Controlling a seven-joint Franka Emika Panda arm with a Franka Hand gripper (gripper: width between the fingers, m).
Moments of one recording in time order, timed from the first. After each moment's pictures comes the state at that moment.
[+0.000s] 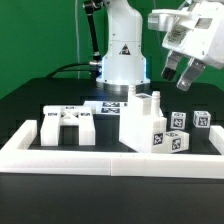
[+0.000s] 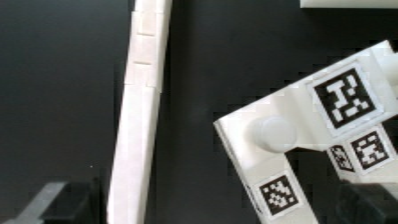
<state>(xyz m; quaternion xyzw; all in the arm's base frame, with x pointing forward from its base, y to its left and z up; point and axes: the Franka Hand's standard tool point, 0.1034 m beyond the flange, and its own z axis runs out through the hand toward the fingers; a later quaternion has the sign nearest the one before) 0.609 0.046 0.133 0.65 0.73 -0.13 0.16</state>
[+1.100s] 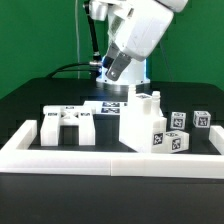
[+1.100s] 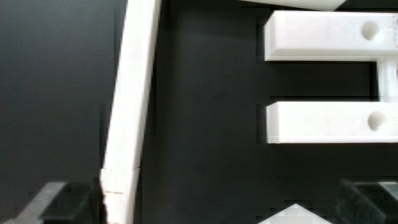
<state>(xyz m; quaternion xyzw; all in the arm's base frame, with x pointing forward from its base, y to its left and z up) 0.604 -0.060 0.146 0.65 0.73 -0.17 0.15</state>
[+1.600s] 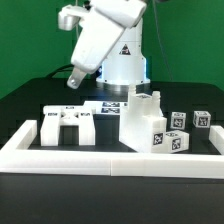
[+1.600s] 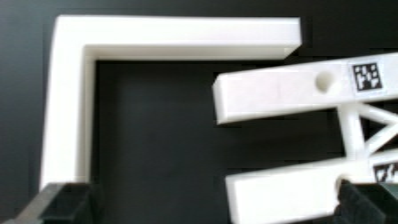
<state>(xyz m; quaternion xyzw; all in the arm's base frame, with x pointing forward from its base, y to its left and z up) 0.579 -0.124 0.131 0.68 0.69 -0.21 0.14</state>
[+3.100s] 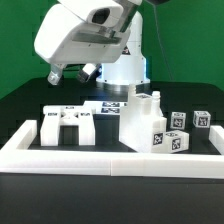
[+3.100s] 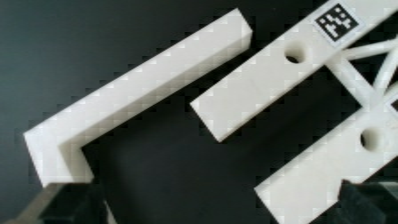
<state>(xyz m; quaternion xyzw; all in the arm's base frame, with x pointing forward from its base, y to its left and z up) 0.563 -0.126 0.120 0.85 0.46 -0.18 0.17</state>
